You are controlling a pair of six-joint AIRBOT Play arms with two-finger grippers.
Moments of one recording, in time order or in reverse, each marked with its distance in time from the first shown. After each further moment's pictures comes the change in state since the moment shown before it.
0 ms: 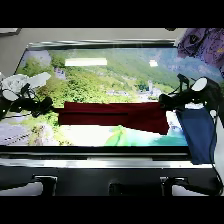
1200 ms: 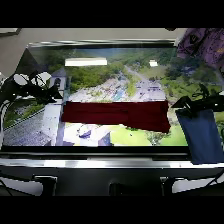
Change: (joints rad) left arm -0.083 -0.219 0.344 0.084 -0.095 -0.047; right arm -0.400 -0.249 0.080 0.291 0.161 -0.272
